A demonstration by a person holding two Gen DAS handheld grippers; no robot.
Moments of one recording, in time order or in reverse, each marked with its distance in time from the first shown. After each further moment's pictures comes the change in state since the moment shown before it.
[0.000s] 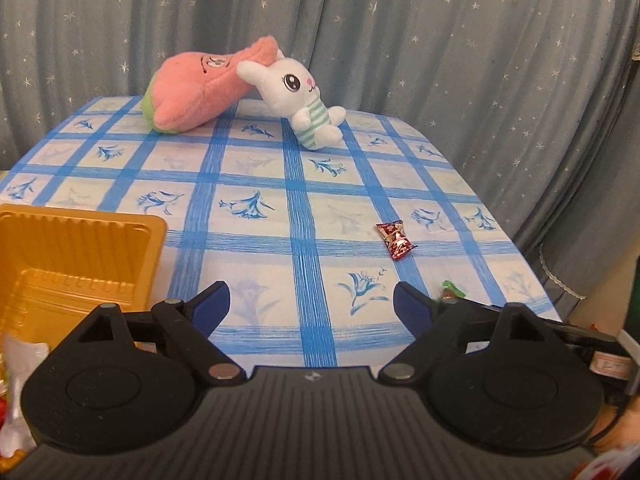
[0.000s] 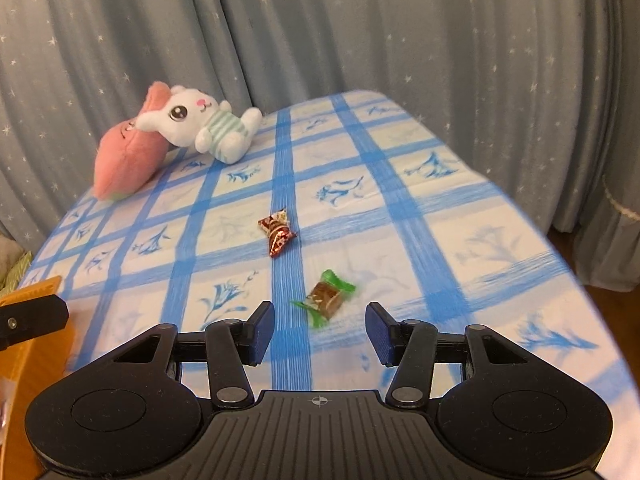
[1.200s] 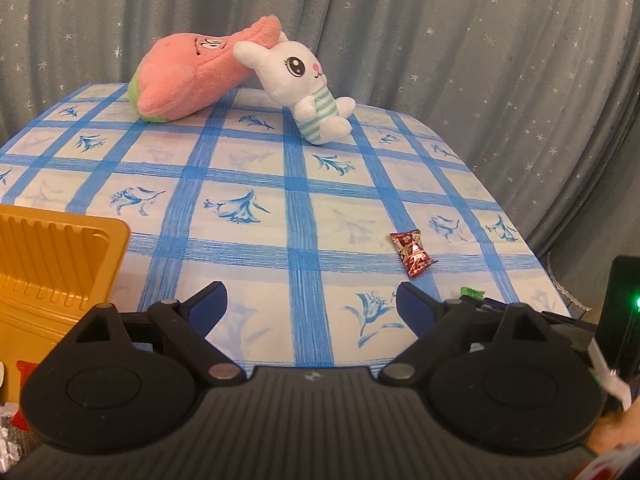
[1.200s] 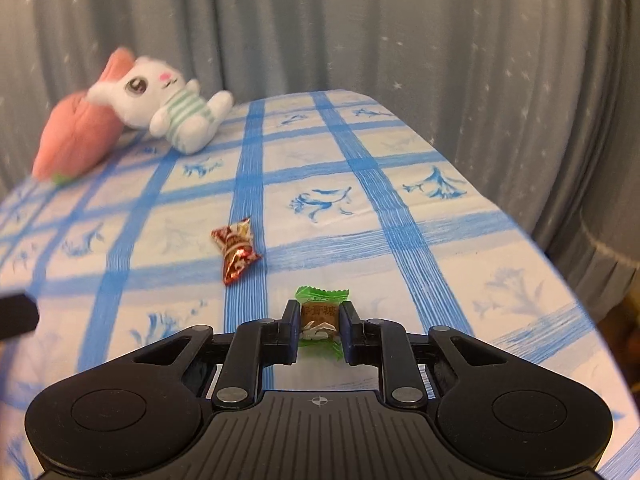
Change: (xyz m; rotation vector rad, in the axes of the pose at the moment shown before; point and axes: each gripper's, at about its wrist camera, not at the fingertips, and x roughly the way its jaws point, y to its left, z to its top) left arm 0.053 0.001 0.008 -0.028 0.005 -0.001; right arm 0.064 0.014 0.013 -0.133 -0.016 -0.168
